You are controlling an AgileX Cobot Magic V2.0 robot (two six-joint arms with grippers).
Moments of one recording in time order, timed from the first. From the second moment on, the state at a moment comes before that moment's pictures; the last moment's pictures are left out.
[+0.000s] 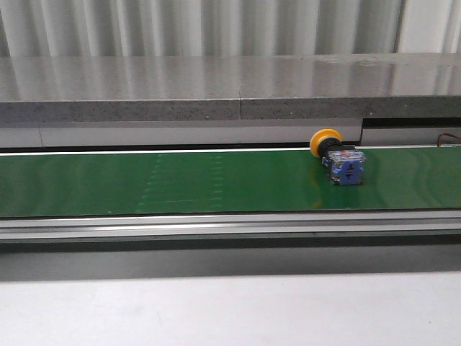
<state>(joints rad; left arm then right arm) -0.07 0.27 -0.26 0.01 0.33 0.00 -0.06 0.13 -0.36 0.15 0.54 -0.14</state>
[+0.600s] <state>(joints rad) -0.07 0.68 -0.47 0.00 0.37 0.00 -0.06 0.13 -0.36 0.15 0.54 -0.14</state>
